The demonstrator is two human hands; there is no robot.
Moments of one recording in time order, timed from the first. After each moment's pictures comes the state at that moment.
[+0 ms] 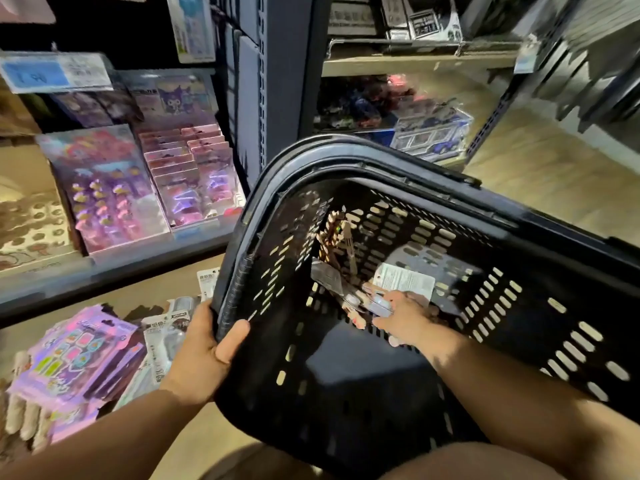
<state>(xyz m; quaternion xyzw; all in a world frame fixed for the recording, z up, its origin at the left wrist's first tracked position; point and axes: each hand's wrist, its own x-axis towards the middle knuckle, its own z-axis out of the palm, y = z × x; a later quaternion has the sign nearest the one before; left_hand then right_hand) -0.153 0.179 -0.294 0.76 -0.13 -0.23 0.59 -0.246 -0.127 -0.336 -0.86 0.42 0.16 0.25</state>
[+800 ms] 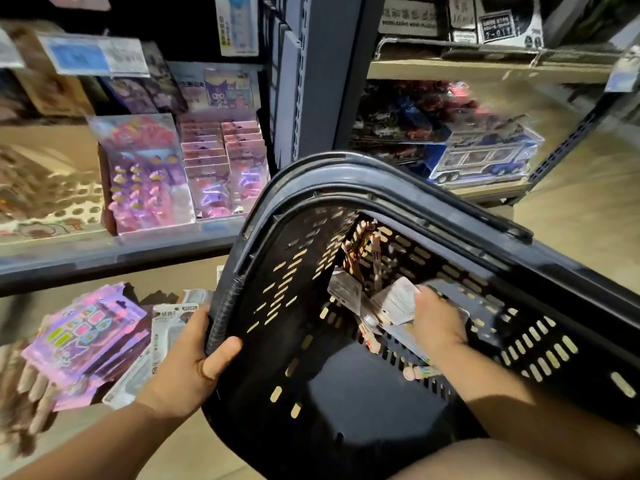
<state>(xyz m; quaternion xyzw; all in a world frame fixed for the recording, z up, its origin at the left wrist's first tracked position) -0.150 0.174 -0.297 0.77 -0.14 -0.19 0.59 -0.203 -0.176 -0.338 -0.91 0.38 0.10 0.08</state>
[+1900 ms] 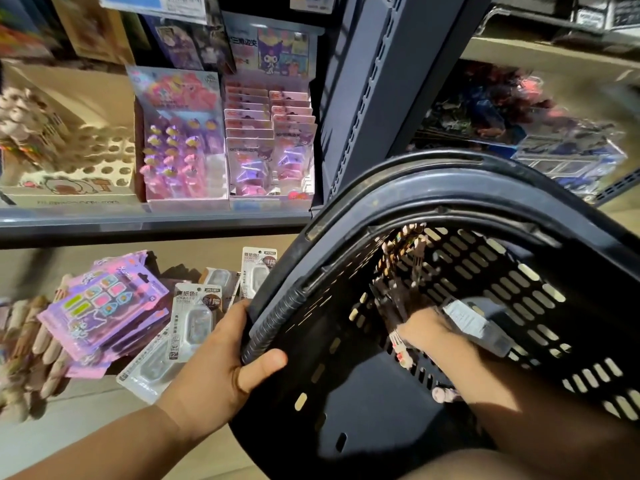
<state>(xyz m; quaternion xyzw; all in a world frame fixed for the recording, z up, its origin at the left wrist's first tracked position) -0.139 0.177 -0.300 0.77 -0.16 -0.19 0.59 -0.136 -0.163 -0.395 -0.88 0.37 0.27 0.14</state>
